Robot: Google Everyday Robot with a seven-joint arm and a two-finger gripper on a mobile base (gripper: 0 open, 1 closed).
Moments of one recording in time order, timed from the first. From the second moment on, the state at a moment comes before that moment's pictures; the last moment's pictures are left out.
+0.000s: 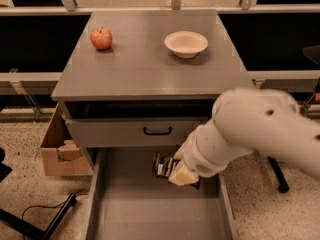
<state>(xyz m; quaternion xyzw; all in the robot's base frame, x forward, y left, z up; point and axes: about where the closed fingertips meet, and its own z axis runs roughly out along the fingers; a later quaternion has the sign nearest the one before) 0.409 -0.058 0.742 -0.58 0.78 0.10 0.19</state>
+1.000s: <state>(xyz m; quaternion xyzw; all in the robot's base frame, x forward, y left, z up) 0.524 0.029 0.909 -0.56 0.78 0.02 0.28</state>
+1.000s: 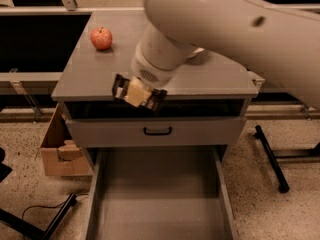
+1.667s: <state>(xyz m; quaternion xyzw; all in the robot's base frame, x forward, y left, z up) 0.620 0.115 0.915 -0.57 0.76 -0.03 0.31</state>
